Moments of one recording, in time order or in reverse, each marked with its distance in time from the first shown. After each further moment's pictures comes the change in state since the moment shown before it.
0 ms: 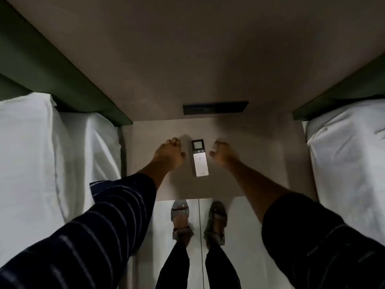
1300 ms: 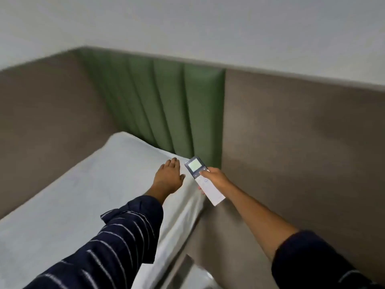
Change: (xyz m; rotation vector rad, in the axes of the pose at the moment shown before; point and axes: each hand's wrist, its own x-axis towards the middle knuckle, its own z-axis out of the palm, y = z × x) left_hand -0.292 -0.160 -0.188 -0.101 0.485 -0.625; right_hand -0.205 -0.342 -0.121 0.581 -0.563 -0.600
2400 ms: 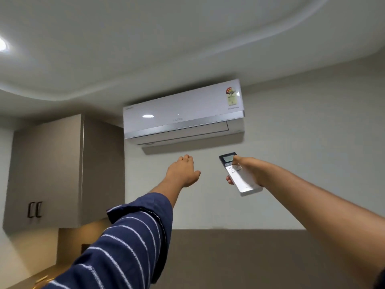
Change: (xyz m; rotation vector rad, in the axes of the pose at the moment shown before) left_hand -0.723 -0.450 -0.464 0.390 0.632 -1.181; right_hand -0.435 -0.464 0.695 -0.214 -1.013 -0.541
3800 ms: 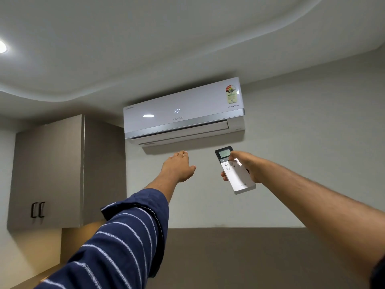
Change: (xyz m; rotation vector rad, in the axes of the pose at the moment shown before) left_hand 0.003 -0.007 -0.008 0.044 0.004 -0.031; right_hand -0.024 -0.009 0.009 -0.059 -0.017 -0.010
